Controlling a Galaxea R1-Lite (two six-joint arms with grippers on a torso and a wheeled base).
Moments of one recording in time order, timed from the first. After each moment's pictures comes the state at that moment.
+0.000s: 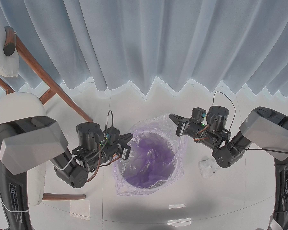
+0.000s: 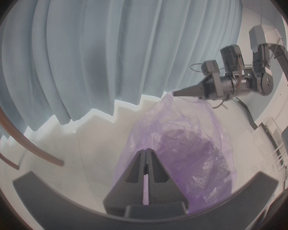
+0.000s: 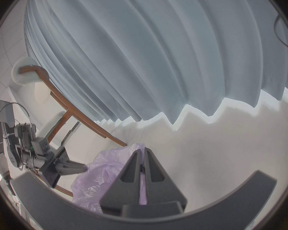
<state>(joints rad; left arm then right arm) -0.45 2.27 -0.82 -1.25 -0.16 0.20 0.42 2.36 -1.11 -1.18 0.27 0.22</state>
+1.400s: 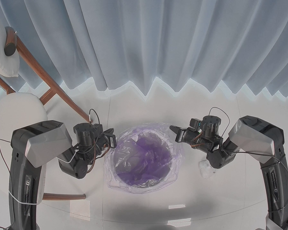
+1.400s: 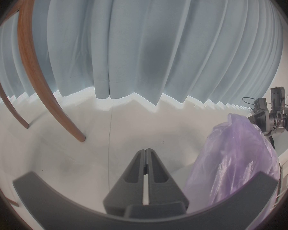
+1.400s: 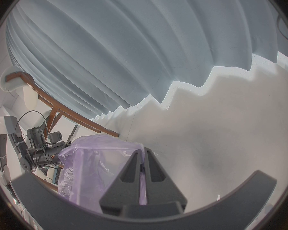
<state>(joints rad) -0.29 2.50 -1.04 -1.27 -0.01 -0.05 0.37 2.55 -1.27 -1.11 0.32 0.35</state>
